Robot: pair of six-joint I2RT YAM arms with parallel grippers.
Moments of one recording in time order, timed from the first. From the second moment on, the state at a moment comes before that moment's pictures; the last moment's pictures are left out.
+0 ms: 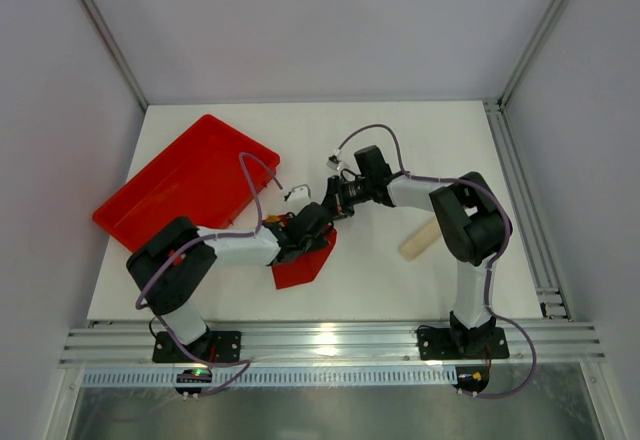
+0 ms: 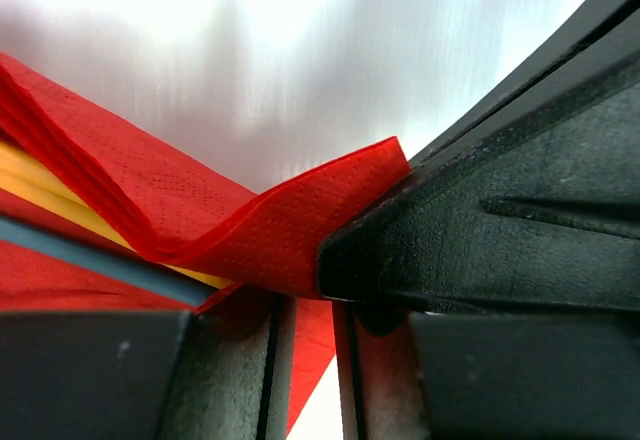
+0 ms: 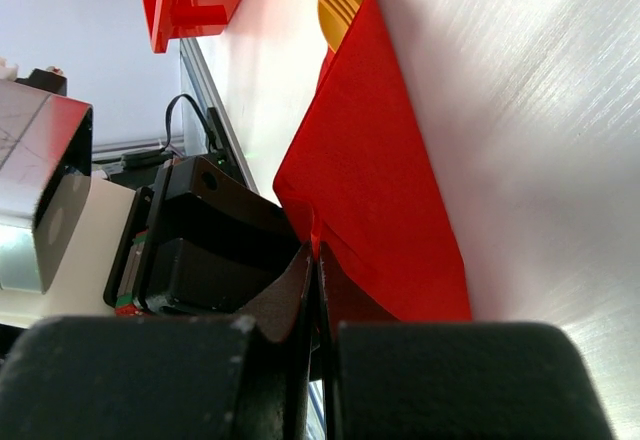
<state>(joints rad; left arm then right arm) -0.89 1.69 0.83 -0.01 -0.38 -0.97 0.50 1.97 1.15 0.02 -0.96 0.59</state>
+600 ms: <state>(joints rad) -0.89 1.59 0.80 -0.01 -0.39 -0.94 0.50 1.97 1.15 -0.01 -0.96 0.58</state>
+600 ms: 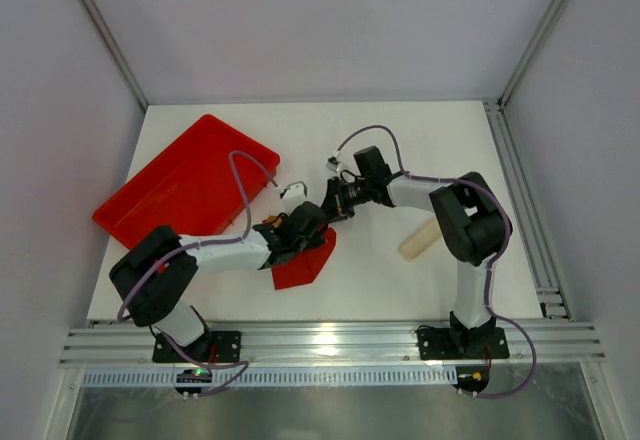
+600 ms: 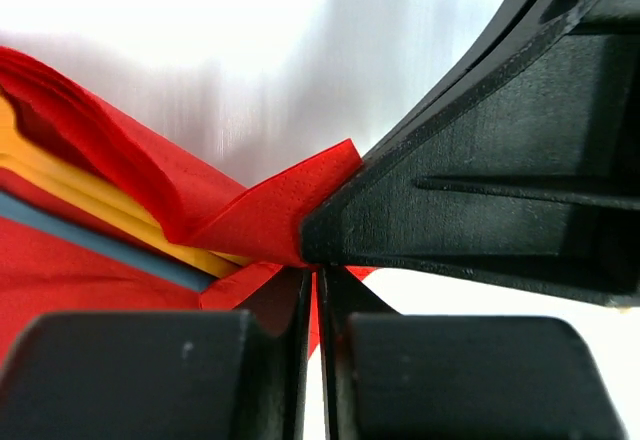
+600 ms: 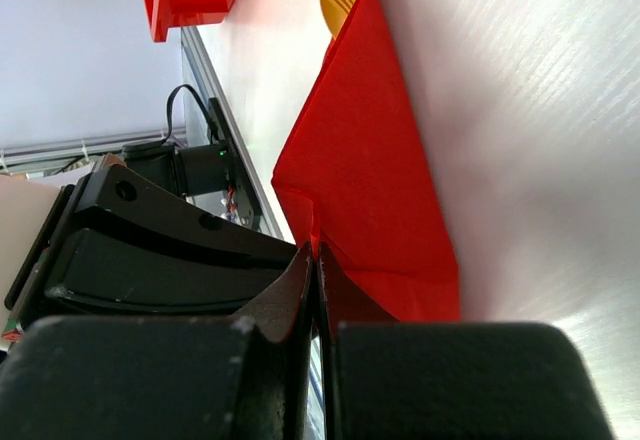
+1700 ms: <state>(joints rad) -0.90 1.54 0.72 0.02 -0.37 -0.99 0.51 1.97 1.15 -0.02 -0.97 0.58</state>
